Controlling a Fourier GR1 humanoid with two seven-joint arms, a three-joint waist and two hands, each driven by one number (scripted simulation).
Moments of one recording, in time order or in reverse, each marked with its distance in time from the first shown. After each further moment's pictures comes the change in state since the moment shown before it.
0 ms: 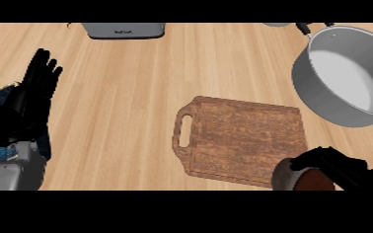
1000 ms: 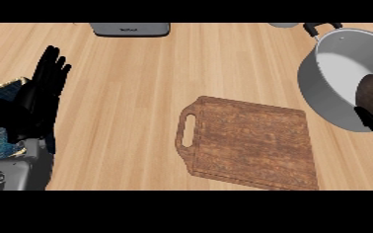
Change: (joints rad) left arm -0.023 -0.032 -0.019 -0.007 -0.025 -0.009 0.014; right arm -0.471 -0.146 -0.611 0.496 -0.471 0.107 -0.013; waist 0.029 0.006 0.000
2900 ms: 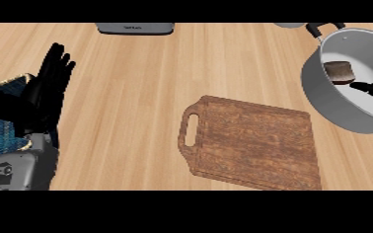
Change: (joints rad) left arm -0.034 -0.015 0.012 0.055 -0.007 -0.021 -0.031; right arm -0.557 -0.238 -0.240 1.460 0.069 -0.025 -0.714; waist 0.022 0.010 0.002
